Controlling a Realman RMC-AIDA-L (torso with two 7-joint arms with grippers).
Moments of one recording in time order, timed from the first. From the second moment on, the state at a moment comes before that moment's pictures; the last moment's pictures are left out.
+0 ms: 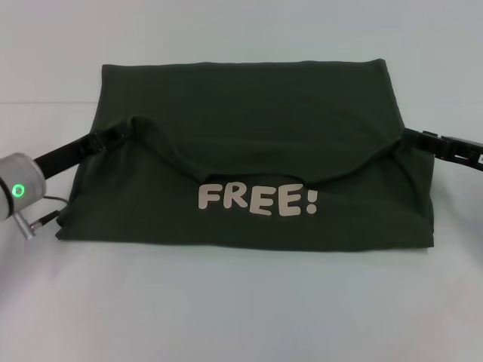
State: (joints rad) left arm -0.64 -2.15 0.40 0.55 1.97 0.93 -1.89; right arm 0.59 2.07 -0.47 -0.59 -2.00 -1.09 1.78
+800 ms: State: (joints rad) left arm -0.52 -1.94 0.60 0.52 2.08 1.17 -2.20; right arm 0.47 2.01 -0.48 -0.60 -2.06 -1.64 1.50
